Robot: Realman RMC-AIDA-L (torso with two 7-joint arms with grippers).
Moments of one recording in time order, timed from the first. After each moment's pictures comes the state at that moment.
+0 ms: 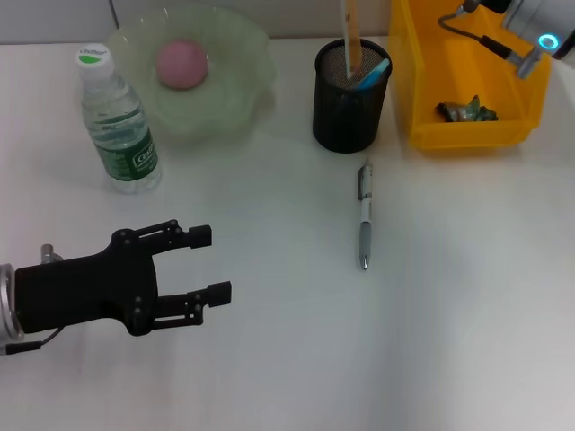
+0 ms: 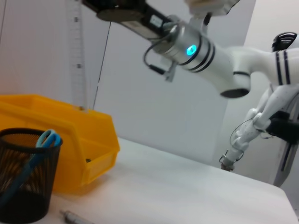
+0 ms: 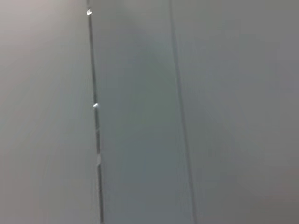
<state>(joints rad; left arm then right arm) -0.44 -2.06 0.47 0.46 2.14 1.81 -1.05 0.70 2.08 -1.02 -0.57 -1.16 -1.24 1.17</state>
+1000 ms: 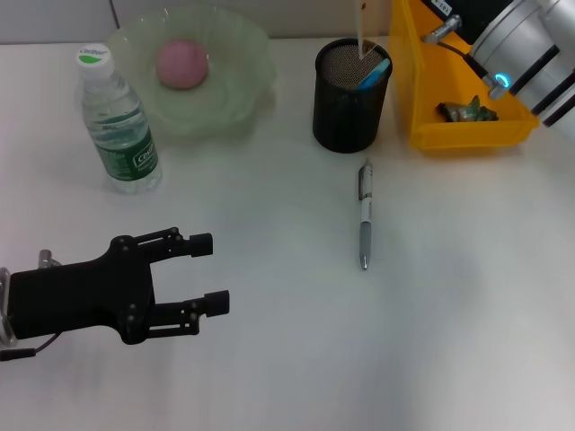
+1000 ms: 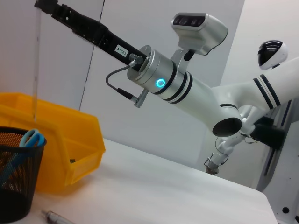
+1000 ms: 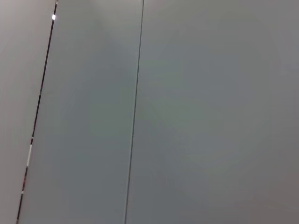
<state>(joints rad) -0.44 -2.05 0.48 0.46 2.15 1.85 -1.09 0.83 2.09 -1.02 -0.11 -0.78 -1.27 0.49</state>
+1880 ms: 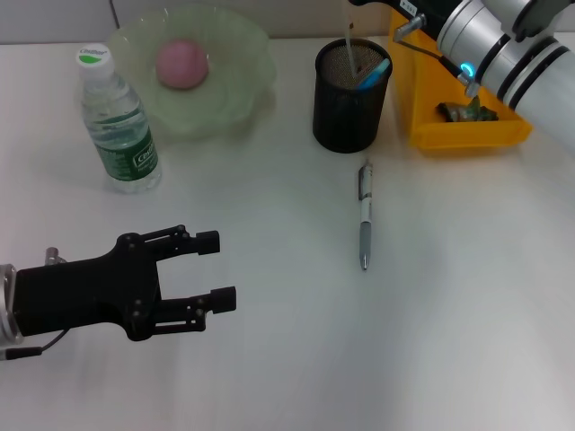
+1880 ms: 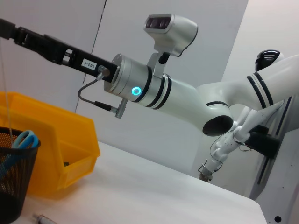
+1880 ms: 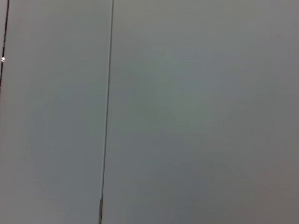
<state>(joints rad) -0.45 -2.06 0.48 0.47 2.14 1.86 -1.13 0.93 2.09 -1.02 -0.04 -0.77 -1.05 0.50</state>
